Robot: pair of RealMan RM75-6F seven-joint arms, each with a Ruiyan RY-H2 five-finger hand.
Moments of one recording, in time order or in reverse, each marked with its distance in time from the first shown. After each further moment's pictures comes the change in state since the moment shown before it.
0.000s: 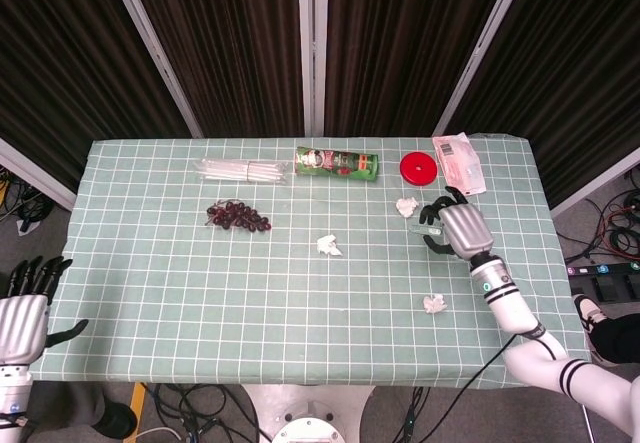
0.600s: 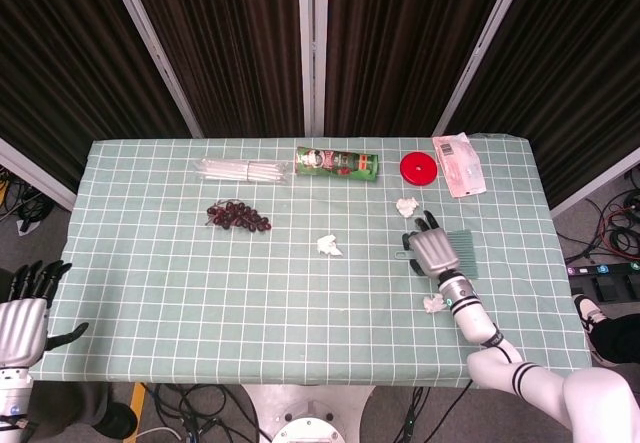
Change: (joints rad) left arm 0.010 -0.028 0.010 0.051 -0.005 -0.001 -0.050; right arm 0.012 -0.276 -0.055 0.230 0.110 -0.127 -0.404
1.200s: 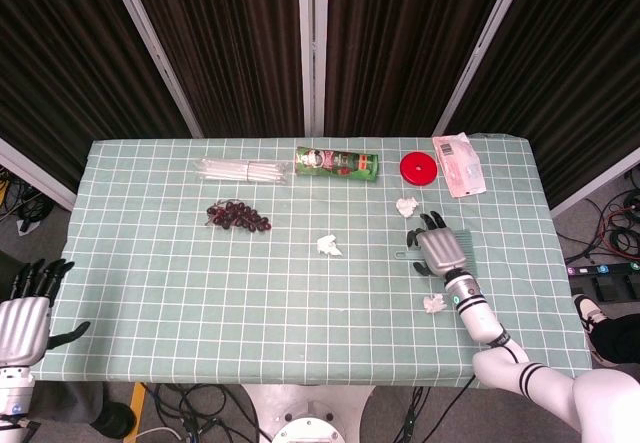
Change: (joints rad) left arm -0.005 0.009 -0.001 -0.024 0.003 0.000 0.024; right arm -0.014 0.032 0.016 -0.030 0.004 0.002 0.112
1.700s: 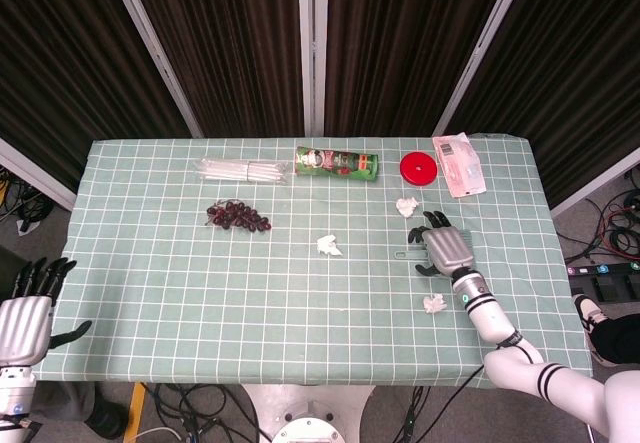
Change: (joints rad) left arm -0.004 0.009 0.000 -0.027 0.008 0.005 0.028; right arm -0.013 0.108 0.028 -0.149 0.018 -0.038 0.031
